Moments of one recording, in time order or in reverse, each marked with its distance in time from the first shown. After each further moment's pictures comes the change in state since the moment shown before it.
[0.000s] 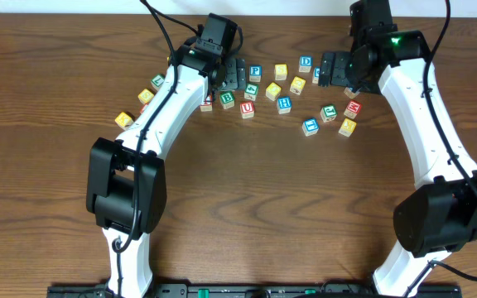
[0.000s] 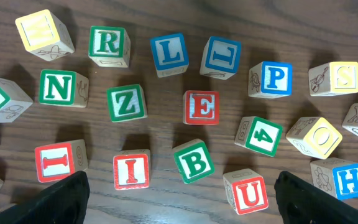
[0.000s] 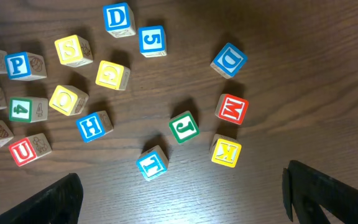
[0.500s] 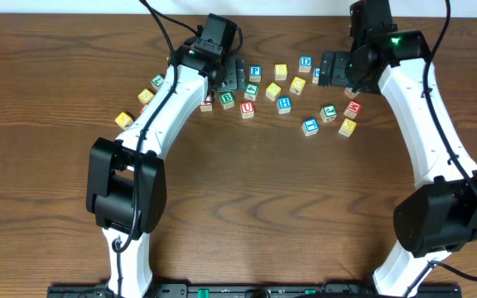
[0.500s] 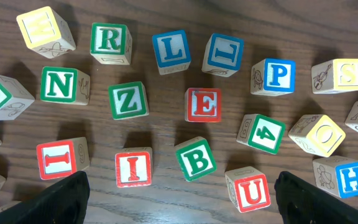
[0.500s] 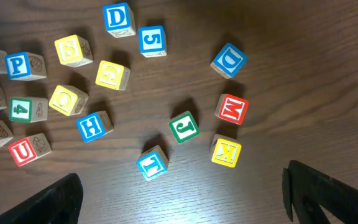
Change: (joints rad) left arm 0.000 0.000 0.000 -0.009 0.000 0.003; right arm 0.000 0.000 0.000 0.000 0.000 0.000
